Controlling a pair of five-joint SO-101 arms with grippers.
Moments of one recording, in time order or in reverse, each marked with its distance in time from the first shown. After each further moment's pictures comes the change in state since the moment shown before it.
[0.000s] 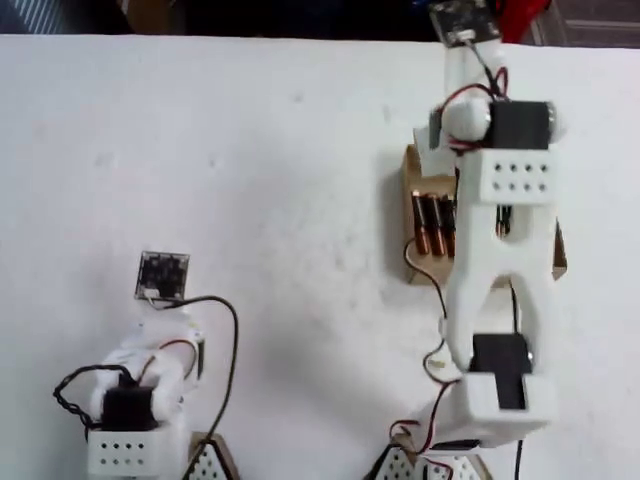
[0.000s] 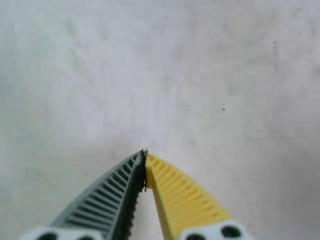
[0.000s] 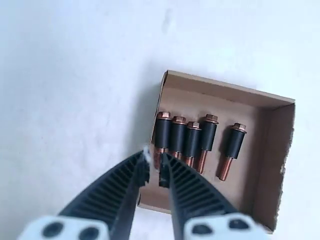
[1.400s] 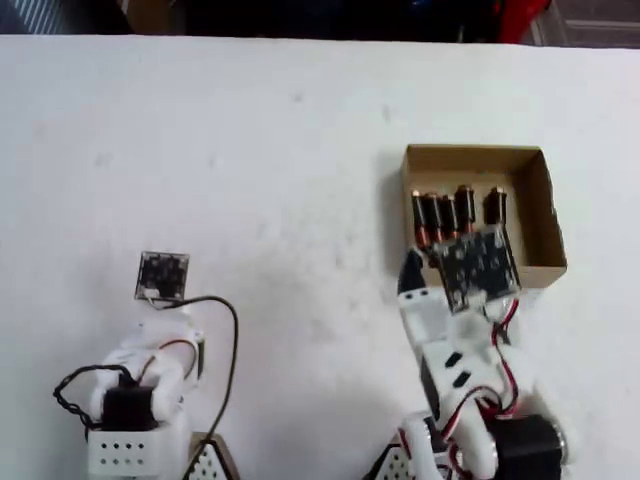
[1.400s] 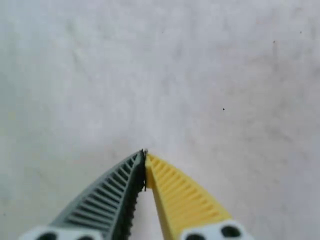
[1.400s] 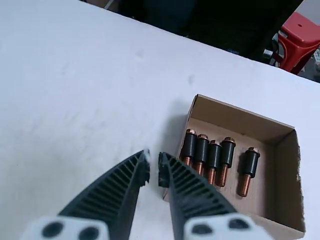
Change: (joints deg) left arm 0.0 0.0 0.0 0.0 0.0; right arm -9.1 -86.6 75.9 -20.4 -1.1
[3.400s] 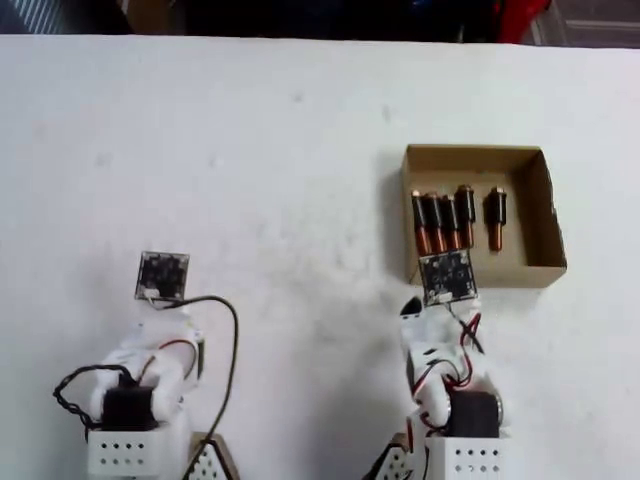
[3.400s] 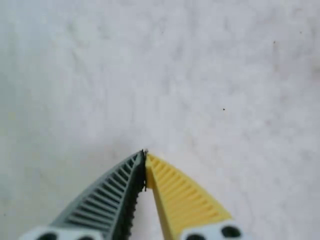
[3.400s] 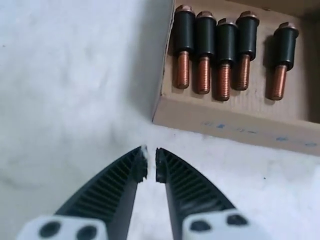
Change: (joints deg) left arm 0.0 0.0 0.0 0.0 0.0; right arm 9.2 -19.3 47.0 -12.1 0.0
